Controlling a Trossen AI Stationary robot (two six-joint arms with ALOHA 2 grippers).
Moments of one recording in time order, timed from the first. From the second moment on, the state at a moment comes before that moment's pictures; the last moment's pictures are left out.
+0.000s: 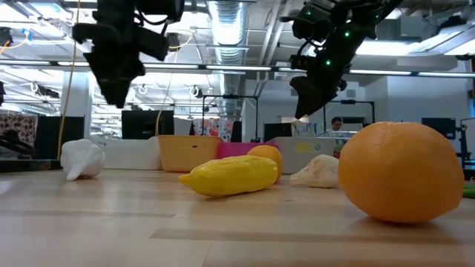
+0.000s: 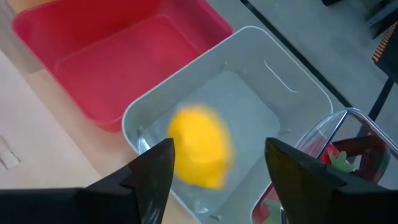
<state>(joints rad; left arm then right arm) 0.08 1.41 1.13 -1.21 -0.08 -0.12 -0.29 1.46 0.99 -0.44 0.52 0.18</state>
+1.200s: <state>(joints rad) -0.13 1.41 0.81 -0.93 -0.09 -0.28 -0.30 1.46 0.99 -0.44 0.52 0.18</state>
